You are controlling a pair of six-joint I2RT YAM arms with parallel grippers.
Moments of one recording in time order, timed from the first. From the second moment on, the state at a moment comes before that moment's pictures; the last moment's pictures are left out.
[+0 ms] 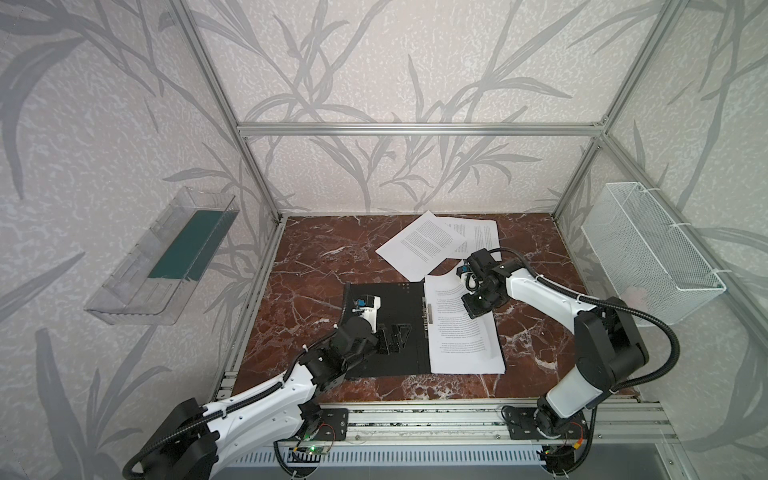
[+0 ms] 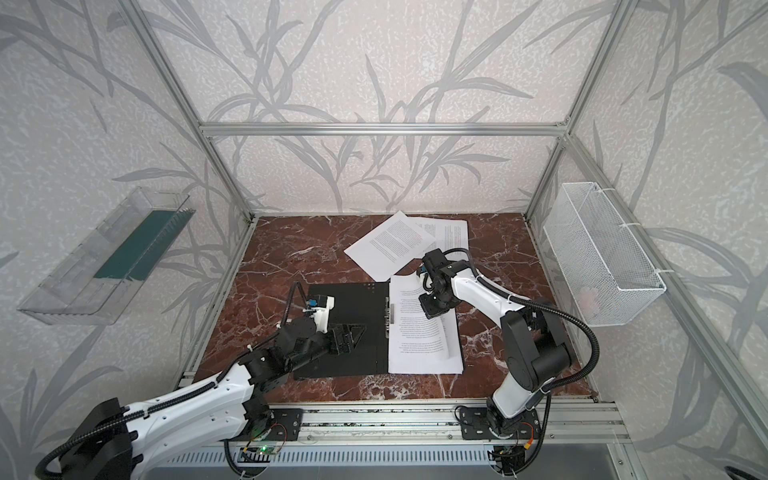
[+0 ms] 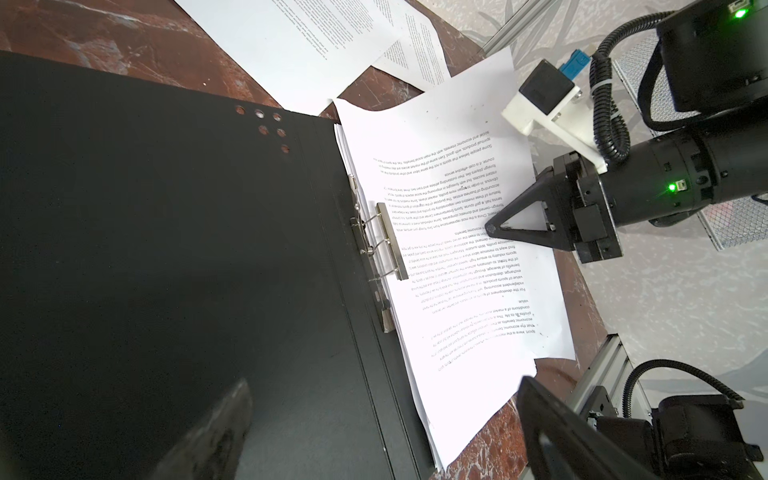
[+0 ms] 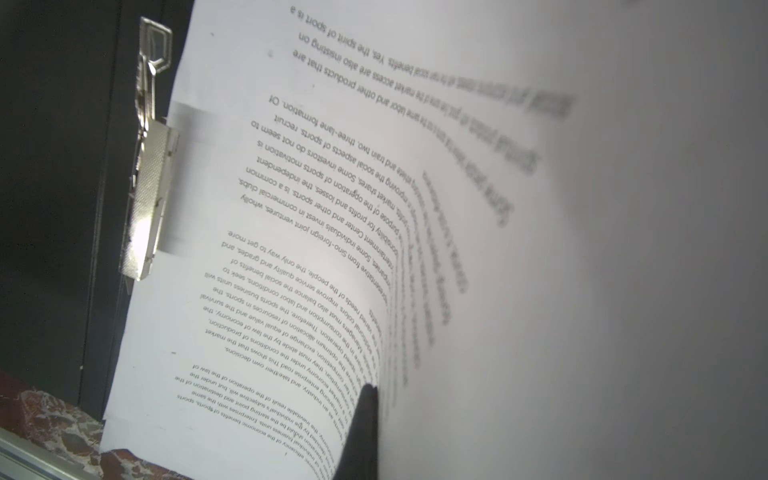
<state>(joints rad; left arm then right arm) -0.80 0.90 0.31 0.10 -0.02 -0.76 0.45 1.65 1.11 -0.83 -0.14 0.02</state>
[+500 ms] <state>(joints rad) -0.80 0.92 0.32 0.10 -0.01 -0.76 0.43 1.63 1.08 -0.84 -0.14 0.01</state>
